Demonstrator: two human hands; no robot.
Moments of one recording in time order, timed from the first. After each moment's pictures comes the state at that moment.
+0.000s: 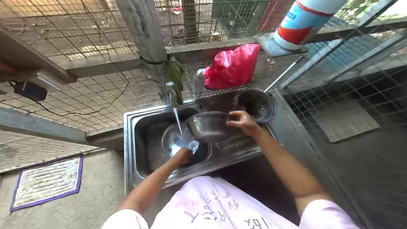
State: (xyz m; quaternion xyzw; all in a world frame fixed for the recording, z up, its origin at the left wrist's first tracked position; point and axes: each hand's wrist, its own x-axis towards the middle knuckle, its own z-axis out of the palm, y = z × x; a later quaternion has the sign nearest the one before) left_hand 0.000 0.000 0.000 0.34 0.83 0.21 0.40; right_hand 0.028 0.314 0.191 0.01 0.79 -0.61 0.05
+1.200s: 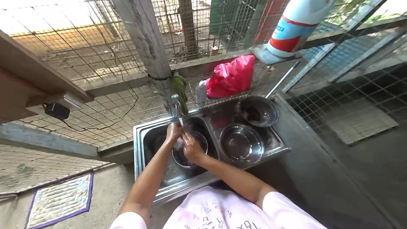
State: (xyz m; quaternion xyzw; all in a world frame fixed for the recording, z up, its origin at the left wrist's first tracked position) left_hand -0.106 -0.002 0.145 0.07 0.92 0.35 0.18; right_hand 0.012 0.093 0.124 -0.06 0.91 -0.42 -0.04
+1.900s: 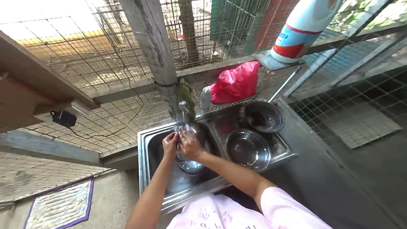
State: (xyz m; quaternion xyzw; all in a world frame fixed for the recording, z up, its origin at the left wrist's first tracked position) left_hand -0.074 -0.039 0.130 -0.05 0.69 0.72 0.03; right_hand -0.038 0.077 0.128 -0.10 0.94 -0.31 -0.05
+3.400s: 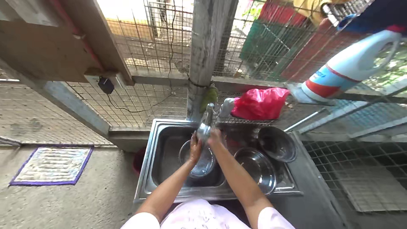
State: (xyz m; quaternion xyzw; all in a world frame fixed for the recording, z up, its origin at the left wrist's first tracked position) left_hand -0.047 0.011 0.048 0.04 0.68 0.73 -0.03; right_hand -0.081 0.086 0.164 0.30 0.55 -0.78 -0.03
